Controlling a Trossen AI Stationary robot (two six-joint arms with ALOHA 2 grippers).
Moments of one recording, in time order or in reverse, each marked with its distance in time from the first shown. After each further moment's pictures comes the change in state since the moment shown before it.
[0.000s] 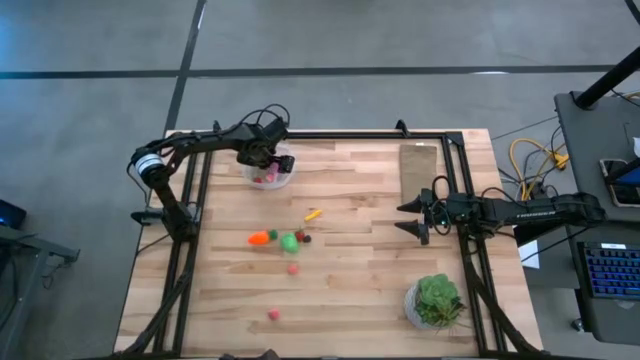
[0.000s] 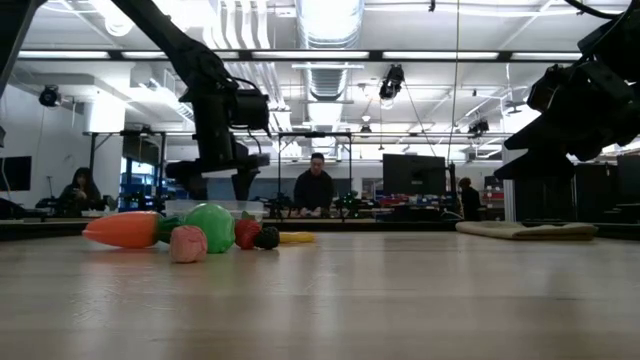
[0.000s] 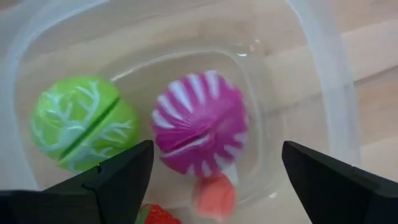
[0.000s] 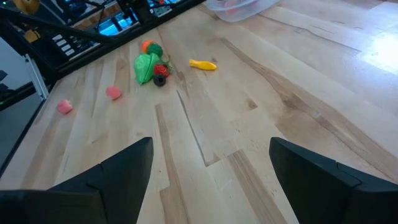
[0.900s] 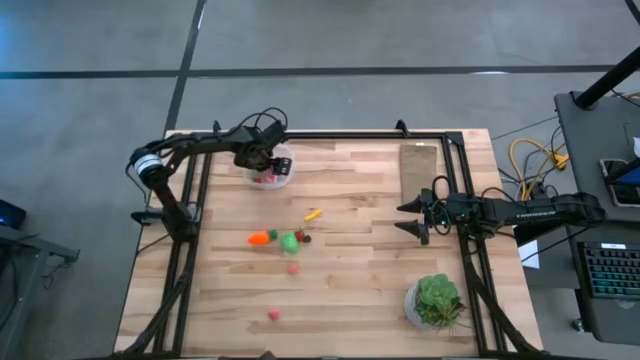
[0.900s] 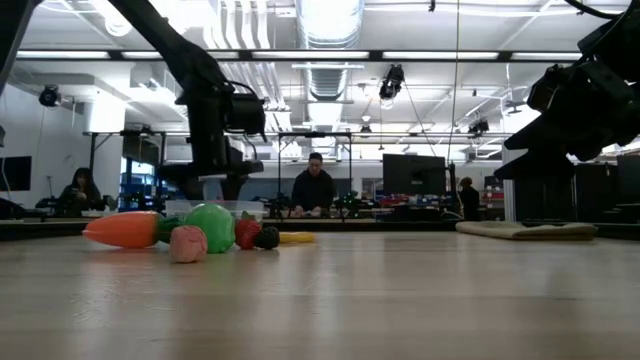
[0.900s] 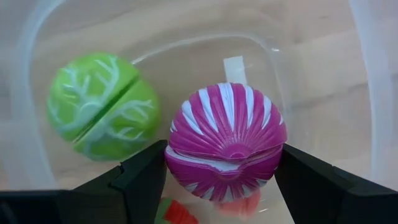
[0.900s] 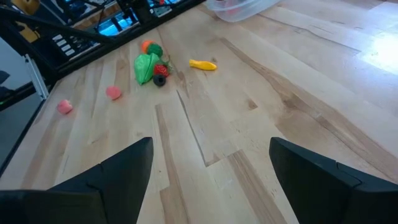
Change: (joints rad) left arm 0.000 -0.009 -0.046 0.009 -0.030 -0.025; right arm 0.000 0.000 0.000 0.000 0.000 0.000
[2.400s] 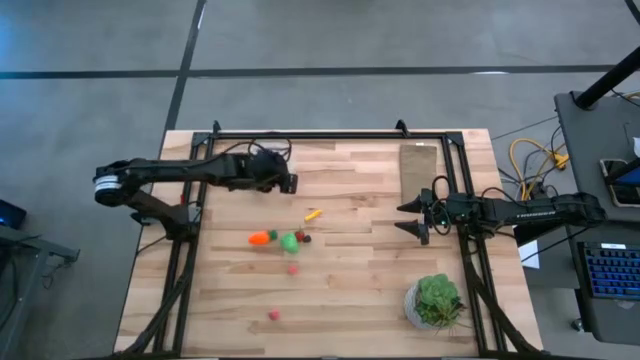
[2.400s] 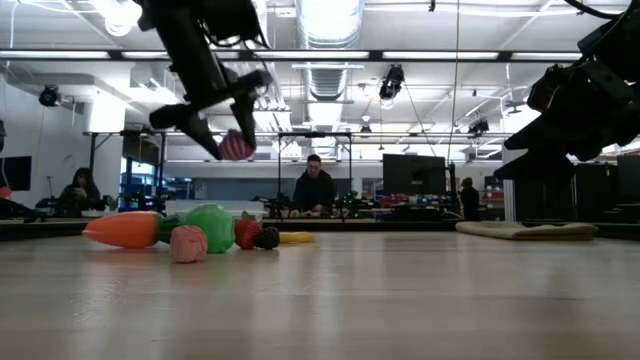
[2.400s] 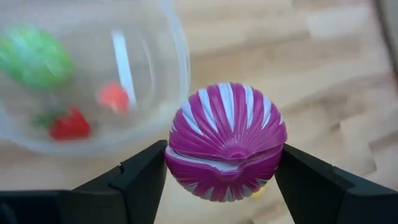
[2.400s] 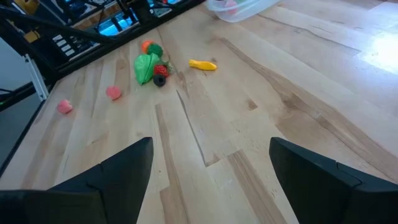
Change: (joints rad) left arm -0.422 -0.333 -0.043 -0.003 -0.186 -0.398; right arm 0.000 0.000 0.000 0.000 0.000 0.000
